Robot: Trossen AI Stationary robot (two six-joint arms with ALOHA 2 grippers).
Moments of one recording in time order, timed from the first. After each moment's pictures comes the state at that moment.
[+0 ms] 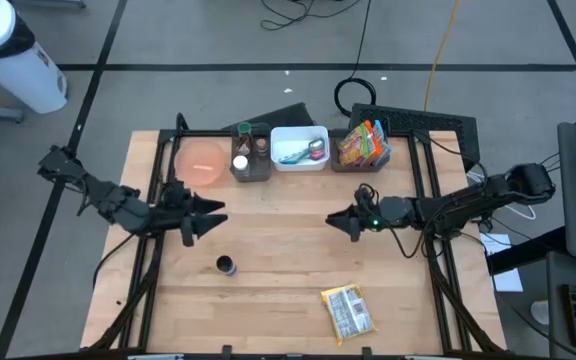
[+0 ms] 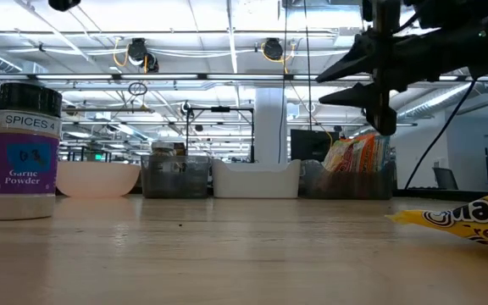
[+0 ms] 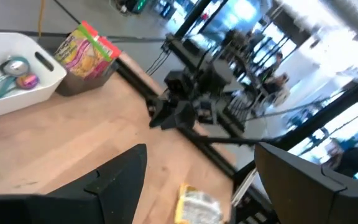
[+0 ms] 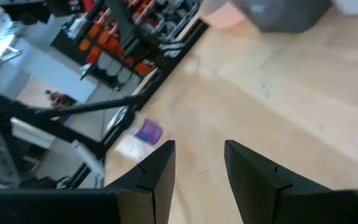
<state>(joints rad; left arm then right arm) -0.55 0.80 0.81 -0.20 -0.72 -0.86 0.12 1.16 0.38 0.55 0.18 0.91</state>
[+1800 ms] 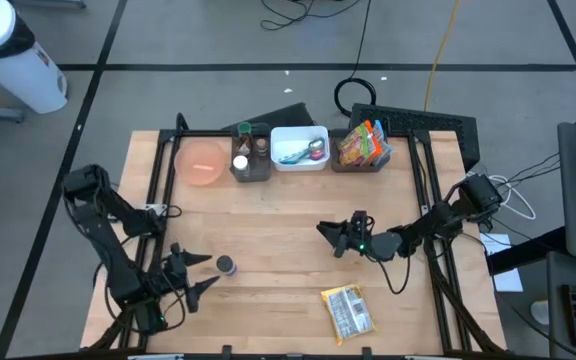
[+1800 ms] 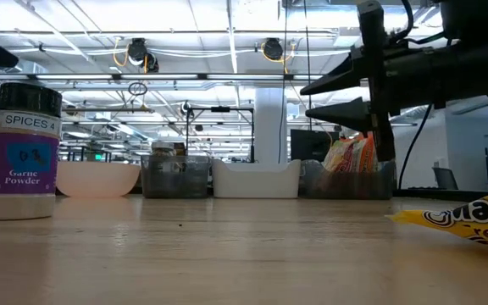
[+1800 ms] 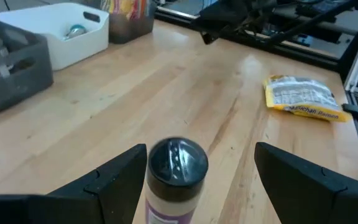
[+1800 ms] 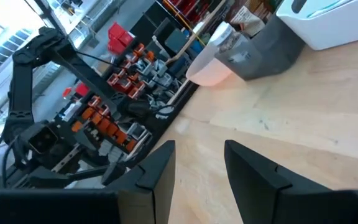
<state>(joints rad) -1.15 1.46 0.81 -0.85 -1.18 -1.67 0.40 1.71 0.41 1.24 0.81 0.93</state>
